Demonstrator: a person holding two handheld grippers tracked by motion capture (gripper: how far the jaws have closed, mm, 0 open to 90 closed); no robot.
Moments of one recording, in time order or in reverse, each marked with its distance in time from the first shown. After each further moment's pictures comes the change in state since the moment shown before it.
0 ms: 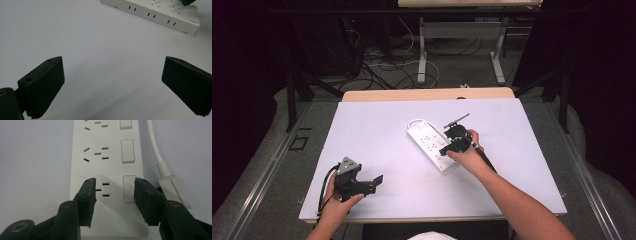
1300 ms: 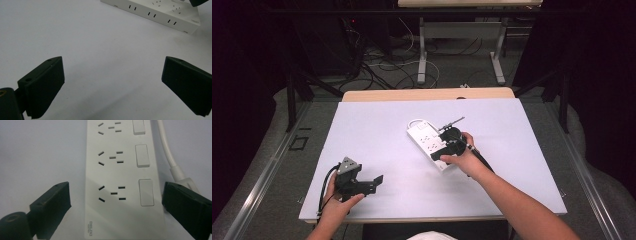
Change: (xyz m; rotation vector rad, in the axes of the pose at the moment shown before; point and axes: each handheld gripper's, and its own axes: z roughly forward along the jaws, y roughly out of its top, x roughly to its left) left arm 0.000 0.000 0.001 0.003 -0.001 -0.002; right arm 0.020 -0.003 0.000 -0.035 -0.035 -0.028
